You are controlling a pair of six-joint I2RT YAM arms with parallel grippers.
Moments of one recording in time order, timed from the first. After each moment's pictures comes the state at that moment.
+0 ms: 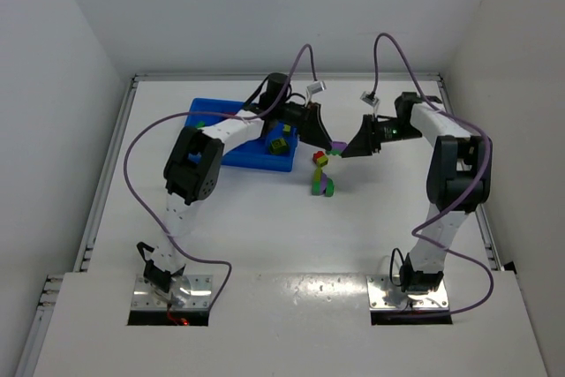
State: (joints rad) left arm -0.53 2.27 1.76 0.17 1.37 -0.42; right arm -0.04 1.95 1.41 -1.06 -1.31 -0.79
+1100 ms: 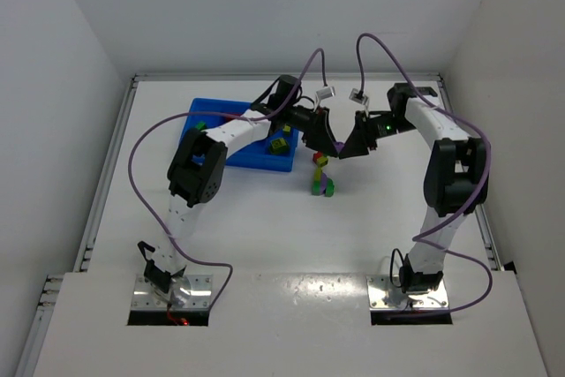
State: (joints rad) left arm -0.57 2.27 1.82 0.00 1.35 -0.28; right arm 0.01 1.92 1.50 -1.14 -1.17 -0.90
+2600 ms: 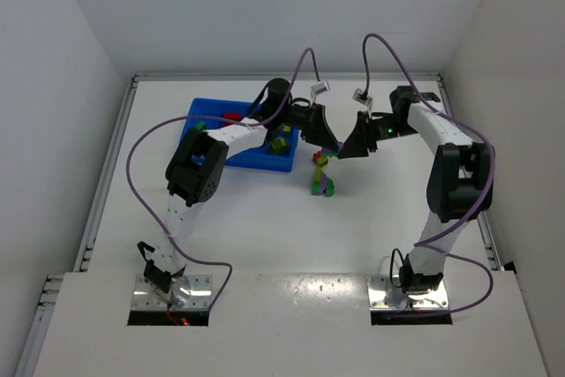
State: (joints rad) left arm -0.55 2.26 1.72 0.42 1.34 -0.66; right arm 0.01 1.87 1.43 -1.07 -1.23 -0.87
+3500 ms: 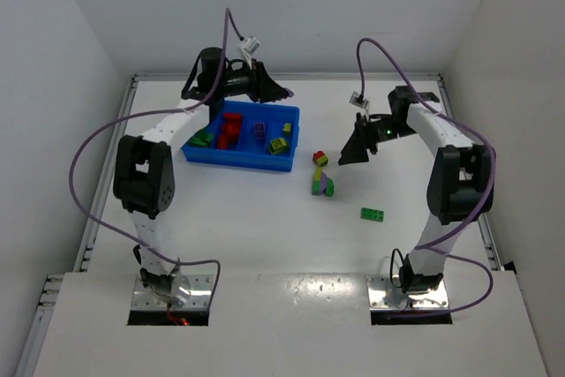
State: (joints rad) left arm -0.27 1.96 1.57 0.25 0.96 -0.44; right arm 0.02 1.85 1.41 -1.09 -1.16 -0.88
